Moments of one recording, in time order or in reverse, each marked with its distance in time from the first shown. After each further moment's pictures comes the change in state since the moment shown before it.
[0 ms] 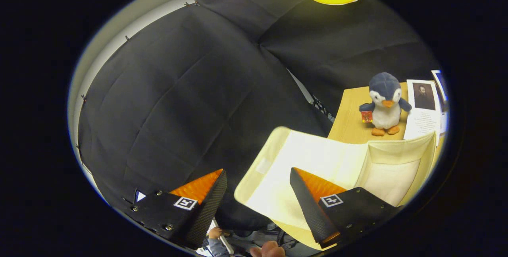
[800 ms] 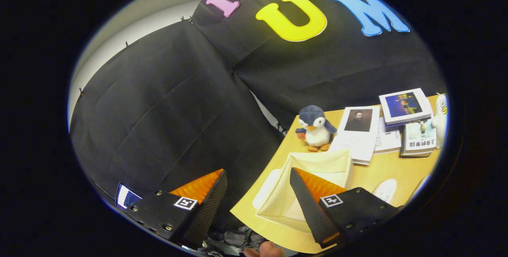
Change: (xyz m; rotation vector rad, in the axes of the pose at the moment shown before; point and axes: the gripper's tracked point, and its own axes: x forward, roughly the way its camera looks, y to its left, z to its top) arm -0.193 -0.096 0.014 -0.060 -0.160 -0.224
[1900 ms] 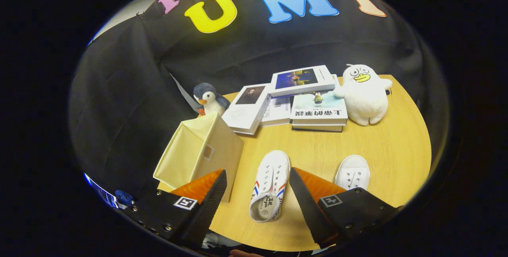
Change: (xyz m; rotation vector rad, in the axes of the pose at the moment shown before) arm -0.117 -0.224 -0.114 0.058 0.106 -0.461
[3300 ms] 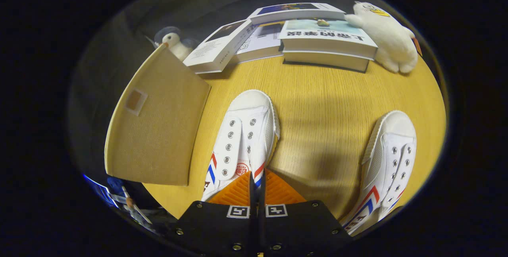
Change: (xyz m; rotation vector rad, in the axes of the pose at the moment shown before) arm 0.118 -0.046 -0.103 0.086 0.332 -0.005
